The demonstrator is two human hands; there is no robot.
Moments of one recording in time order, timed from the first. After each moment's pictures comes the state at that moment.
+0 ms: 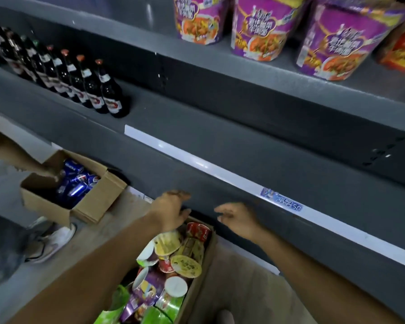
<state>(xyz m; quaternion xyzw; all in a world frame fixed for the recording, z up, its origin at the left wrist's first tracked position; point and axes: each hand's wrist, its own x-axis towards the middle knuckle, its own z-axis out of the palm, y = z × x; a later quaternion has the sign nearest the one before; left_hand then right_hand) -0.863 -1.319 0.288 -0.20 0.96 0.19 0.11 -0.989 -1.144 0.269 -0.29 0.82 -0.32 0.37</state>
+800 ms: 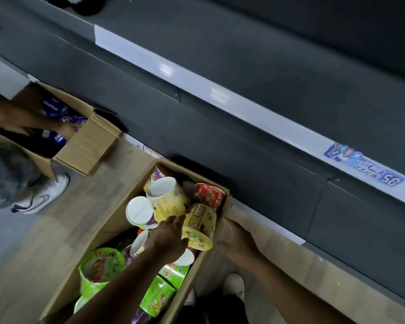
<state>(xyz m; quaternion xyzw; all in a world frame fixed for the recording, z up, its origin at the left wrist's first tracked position) -0.816 -1.289 0.022 -0.32 0.87 0.27 0.27 -0.940 -1.137 0.025 -0.24 0.83 -0.22 0.45</state>
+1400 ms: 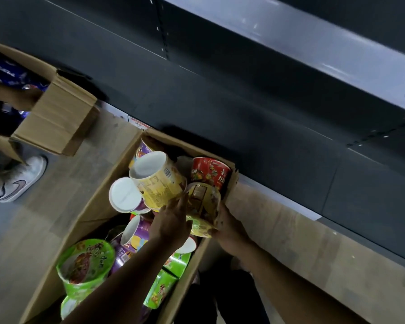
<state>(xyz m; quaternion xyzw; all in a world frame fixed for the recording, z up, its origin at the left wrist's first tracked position) -0.828 -1.282 -0.079 -0.33 0.88 0.26 0.24 -0.920 -1.150 -0.101 -0.14 0.81 -0.24 0.52</state>
